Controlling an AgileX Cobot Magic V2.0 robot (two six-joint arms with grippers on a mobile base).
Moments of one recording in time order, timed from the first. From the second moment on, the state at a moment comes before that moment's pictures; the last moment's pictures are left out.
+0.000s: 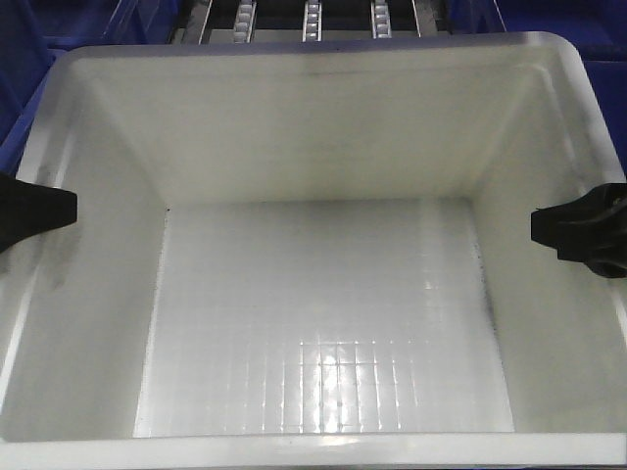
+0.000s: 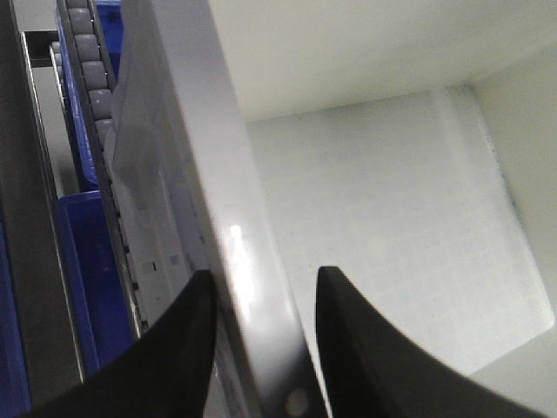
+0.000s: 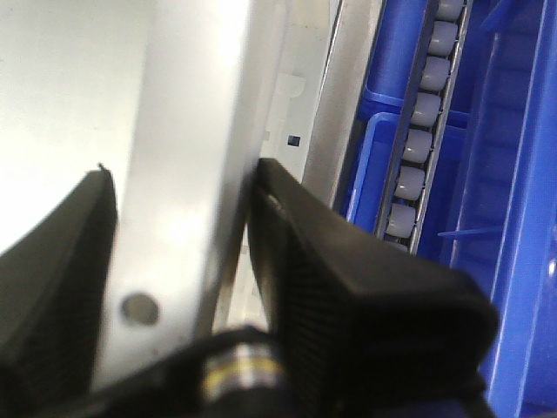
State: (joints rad) left arm -0.12 0.94 -1.02 -0.54 0.93 0.23; right arm 0.22 0.93 -1.01 0.28 0.90 -0.12
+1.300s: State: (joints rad) left arm -0.11 0.94 -1.02 -0.59 0.83 0.23; right arm 0.22 0.95 -1.01 0.29 0.86 -0.12
